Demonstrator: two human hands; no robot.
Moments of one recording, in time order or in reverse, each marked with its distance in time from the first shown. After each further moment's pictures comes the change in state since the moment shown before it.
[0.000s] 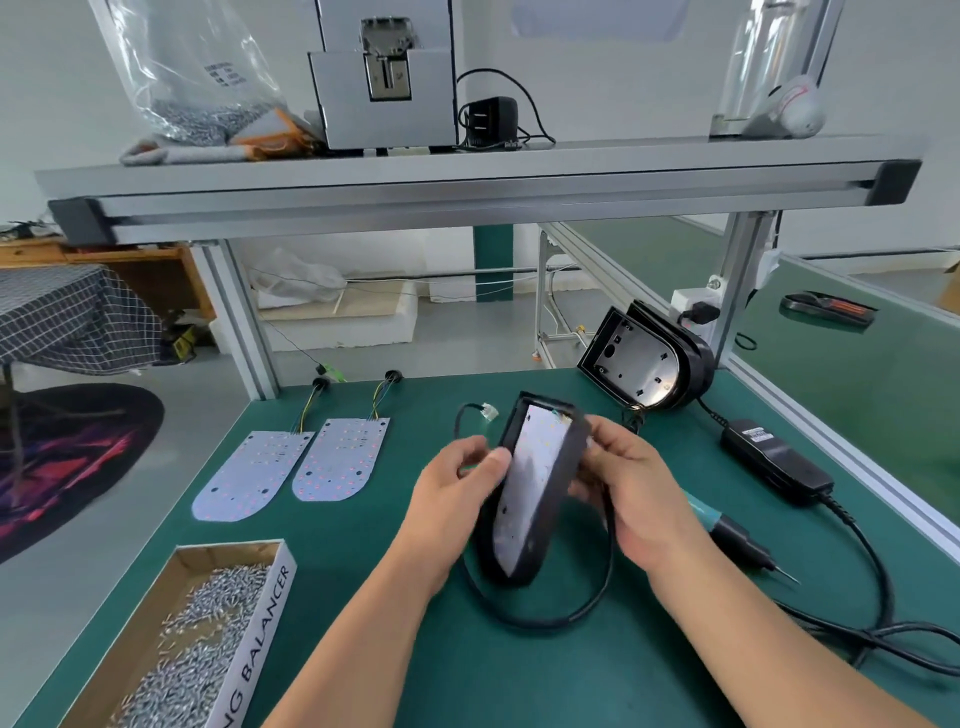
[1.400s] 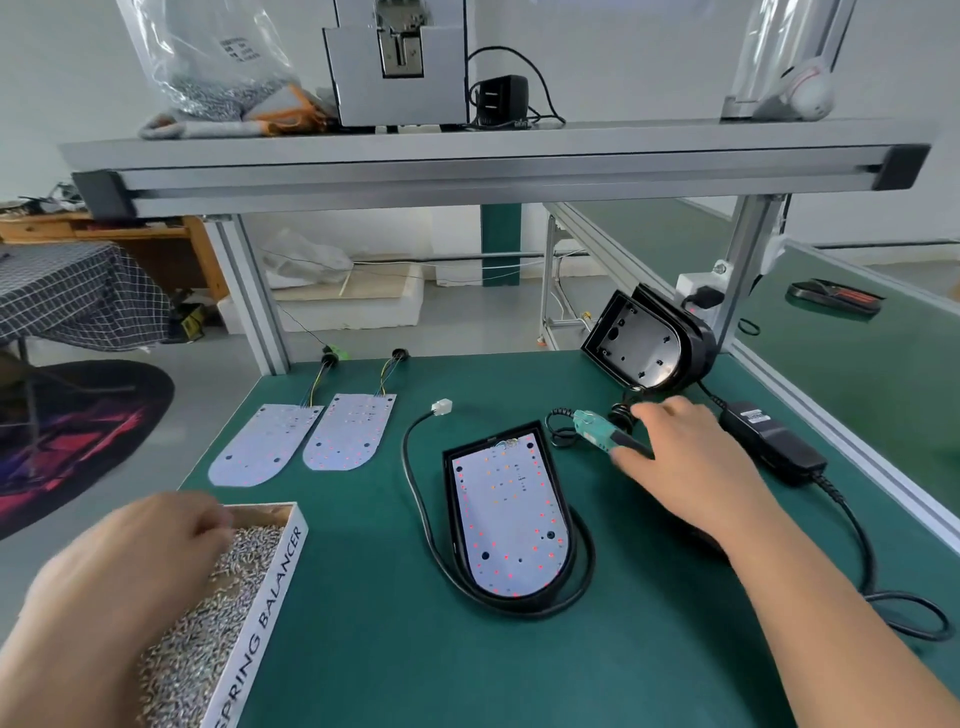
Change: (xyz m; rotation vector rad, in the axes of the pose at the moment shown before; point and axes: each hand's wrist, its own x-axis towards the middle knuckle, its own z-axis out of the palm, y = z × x) left_hand -0.097 0.016 -0.211 1.222 0.348 -0.142; right_hand -0.014 -0.044 -0.048 -1.834 0.134 -0.077
